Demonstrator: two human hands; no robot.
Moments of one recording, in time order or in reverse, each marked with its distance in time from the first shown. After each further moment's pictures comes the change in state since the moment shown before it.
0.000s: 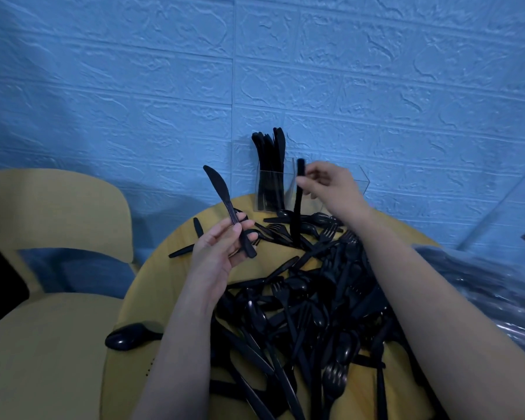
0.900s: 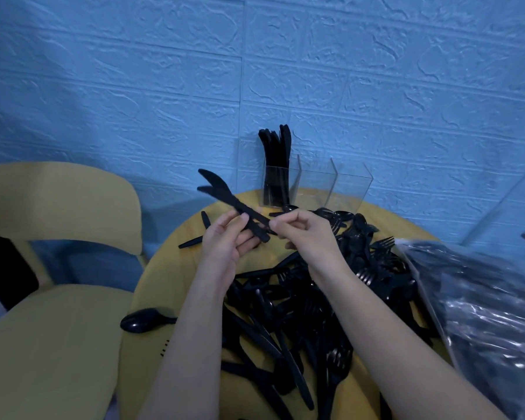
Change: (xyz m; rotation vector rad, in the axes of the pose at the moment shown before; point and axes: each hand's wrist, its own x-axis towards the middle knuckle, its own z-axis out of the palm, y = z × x) left_hand -0.002 0.002 0.004 -0.030 -0.001 0.029; right_hand -0.081 -0.016 0.066 0.349 0.060 0.259
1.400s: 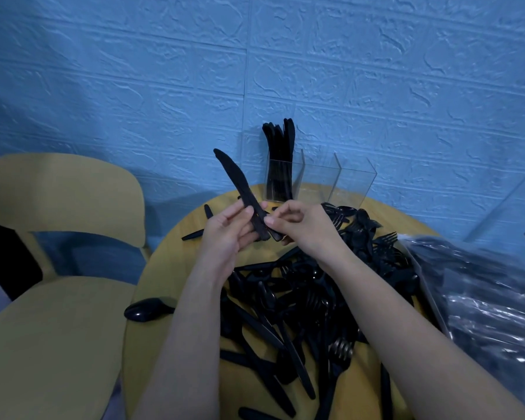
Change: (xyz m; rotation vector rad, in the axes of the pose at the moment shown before) left_hand -0.001 0.002 -0.005 0.105 -0.074 0.038; right_hand 0.008 -0.005 -0.001 -0.277 -0.138 -0.093
